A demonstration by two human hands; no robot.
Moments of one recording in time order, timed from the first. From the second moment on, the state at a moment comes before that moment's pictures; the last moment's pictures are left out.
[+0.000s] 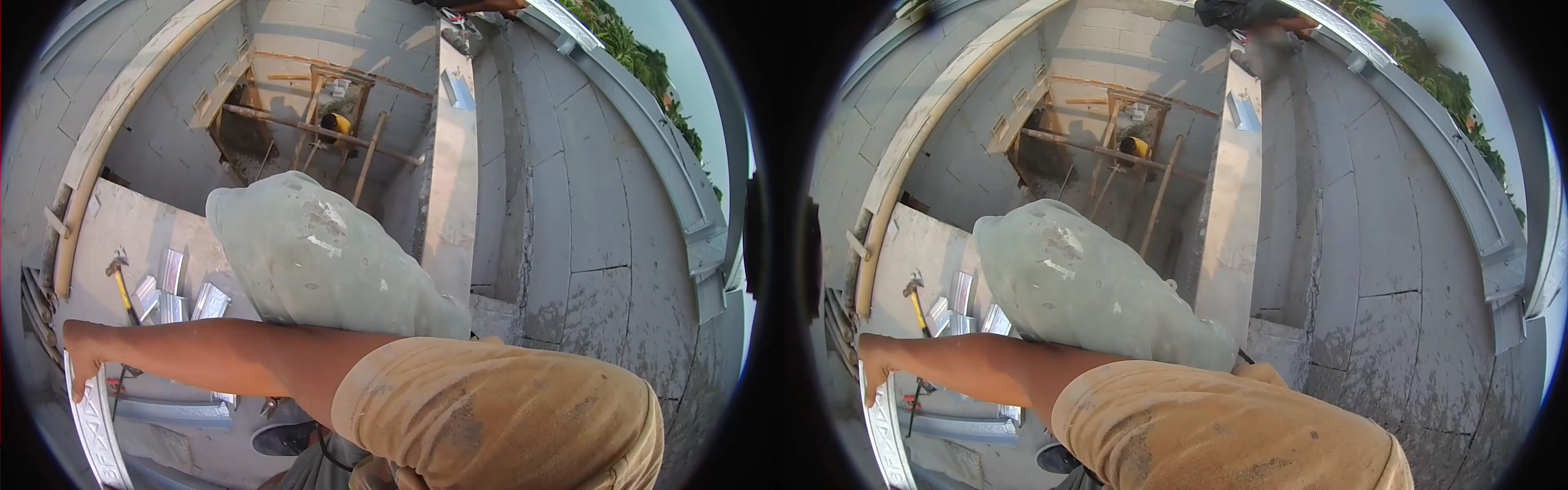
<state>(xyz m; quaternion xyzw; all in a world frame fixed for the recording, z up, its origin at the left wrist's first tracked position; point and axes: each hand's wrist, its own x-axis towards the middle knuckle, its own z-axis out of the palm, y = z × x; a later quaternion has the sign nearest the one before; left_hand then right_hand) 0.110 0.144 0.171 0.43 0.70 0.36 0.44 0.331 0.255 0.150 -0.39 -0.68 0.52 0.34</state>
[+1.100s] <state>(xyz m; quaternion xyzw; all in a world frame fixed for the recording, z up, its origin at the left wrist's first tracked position) 0.091 0.203 0.212 0.56 0.66 0.37 0.34 0.411 0.287 0.185 -0.42 -0.51 0.50 0.55</state>
